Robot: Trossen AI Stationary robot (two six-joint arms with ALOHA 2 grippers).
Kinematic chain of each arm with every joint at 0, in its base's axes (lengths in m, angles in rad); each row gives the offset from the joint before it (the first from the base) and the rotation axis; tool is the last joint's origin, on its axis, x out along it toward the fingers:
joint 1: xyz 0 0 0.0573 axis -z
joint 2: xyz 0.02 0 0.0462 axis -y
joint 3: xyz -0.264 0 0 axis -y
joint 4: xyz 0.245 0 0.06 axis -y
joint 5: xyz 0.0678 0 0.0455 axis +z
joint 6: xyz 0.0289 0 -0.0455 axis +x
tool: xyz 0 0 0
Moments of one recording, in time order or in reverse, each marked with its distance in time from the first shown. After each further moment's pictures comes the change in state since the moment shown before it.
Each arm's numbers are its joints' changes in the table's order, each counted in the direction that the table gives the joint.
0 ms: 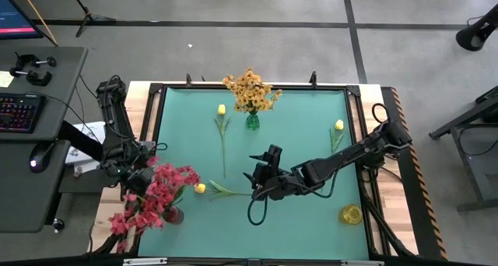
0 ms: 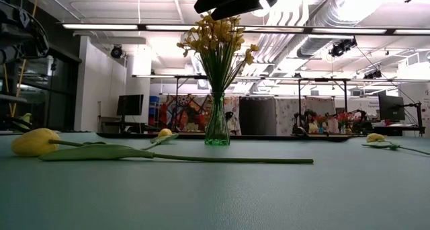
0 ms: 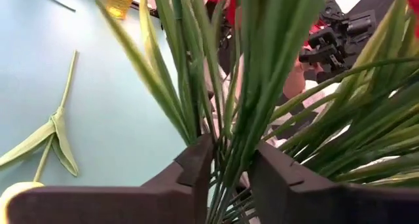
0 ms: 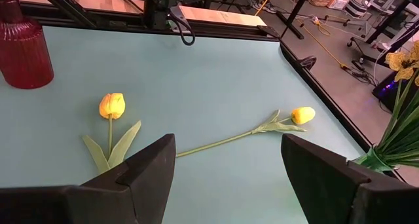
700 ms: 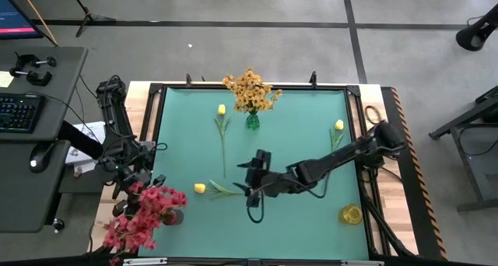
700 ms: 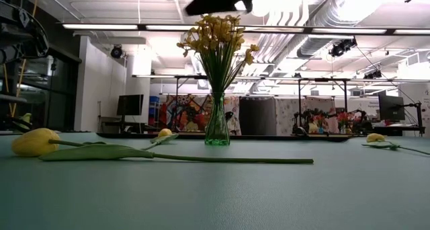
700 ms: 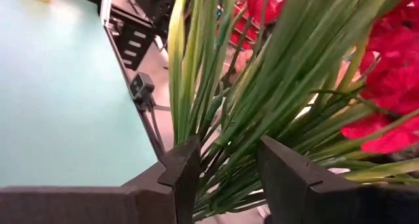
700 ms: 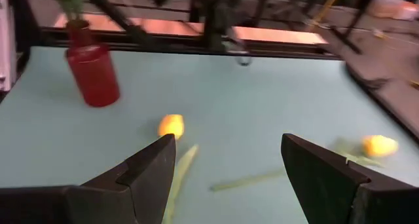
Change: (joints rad) left arm 0.000 0.001 0.001 0.137 -0.188 0.033; right arm 0.033 -0.055 0.002 0.192 0.206 -0.063
